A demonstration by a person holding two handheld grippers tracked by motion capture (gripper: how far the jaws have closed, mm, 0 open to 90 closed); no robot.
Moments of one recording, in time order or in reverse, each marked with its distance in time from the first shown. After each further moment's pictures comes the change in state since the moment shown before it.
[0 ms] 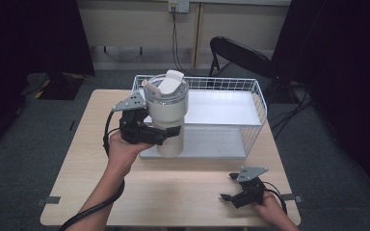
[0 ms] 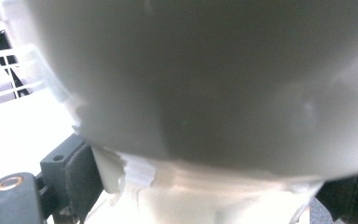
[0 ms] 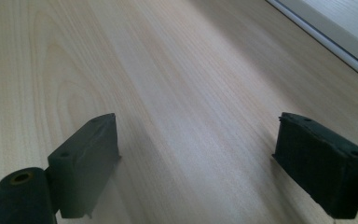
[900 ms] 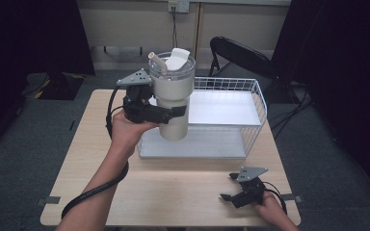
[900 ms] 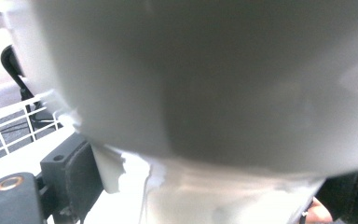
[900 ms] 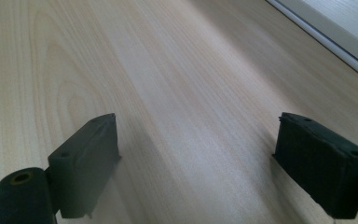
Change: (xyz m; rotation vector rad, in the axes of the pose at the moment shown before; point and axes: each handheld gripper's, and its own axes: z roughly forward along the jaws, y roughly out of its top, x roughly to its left) left arm 0.008 0.048 0.009 0.008 0.032 0.003; right arm 0.000 0.000 0.000 0.000 0.001 0.002
